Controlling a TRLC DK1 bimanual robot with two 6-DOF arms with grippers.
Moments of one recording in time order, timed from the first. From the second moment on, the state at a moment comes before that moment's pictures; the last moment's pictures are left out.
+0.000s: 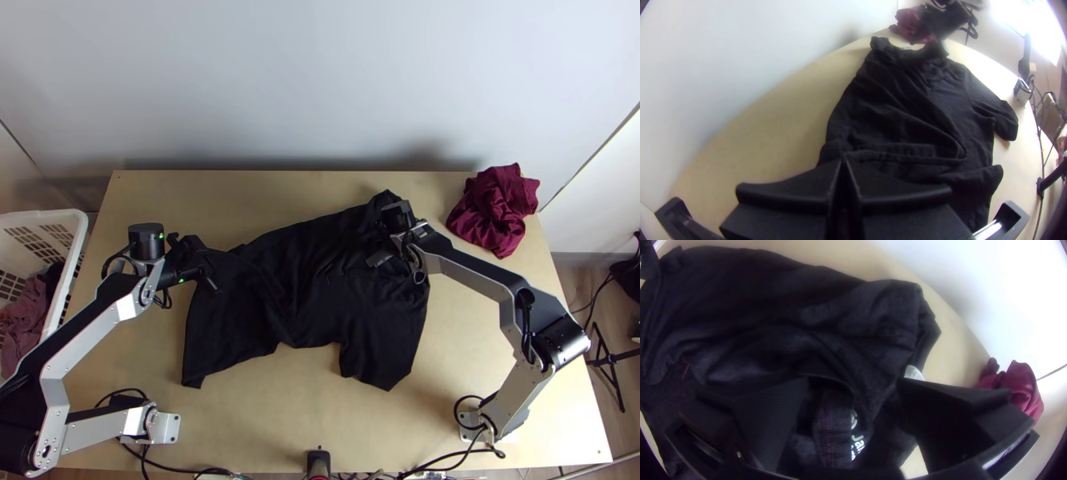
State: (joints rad) left arm -0.09 1.33 0.77 -0.11 0.47 0.58; right arm 0.49 1.83 1.18 -0.23 0.24 -0.22
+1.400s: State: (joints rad) left arm -0.07 1.30 0.76 -0.12 0.47 0.58; right arm 0.50 1.75 1.22 -0.25 0.23 -0.27
